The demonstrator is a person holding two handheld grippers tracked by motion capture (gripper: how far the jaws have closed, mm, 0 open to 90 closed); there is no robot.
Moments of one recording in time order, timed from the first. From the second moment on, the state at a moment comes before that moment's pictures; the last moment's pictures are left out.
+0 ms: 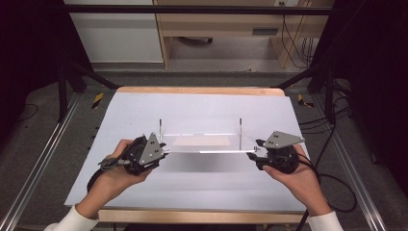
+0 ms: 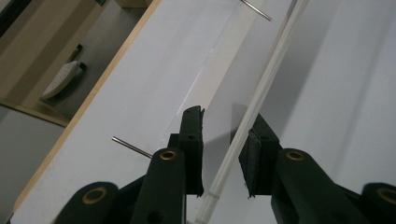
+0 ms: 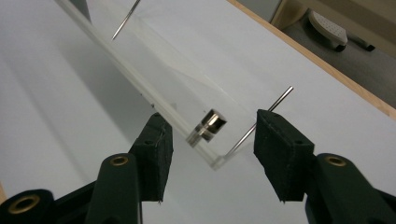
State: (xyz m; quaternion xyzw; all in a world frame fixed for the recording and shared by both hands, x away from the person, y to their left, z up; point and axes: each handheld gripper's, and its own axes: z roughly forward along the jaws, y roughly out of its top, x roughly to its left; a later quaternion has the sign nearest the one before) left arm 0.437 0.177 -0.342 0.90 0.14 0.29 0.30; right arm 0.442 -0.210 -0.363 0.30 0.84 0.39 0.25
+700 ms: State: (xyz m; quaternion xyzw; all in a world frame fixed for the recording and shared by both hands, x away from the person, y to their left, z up) left arm 0.457 0.186 -0.326 0.90 0.16 0.26 0.32; right arm 0.456 -0.198 -0.350 0.30 0.84 0.38 0.24
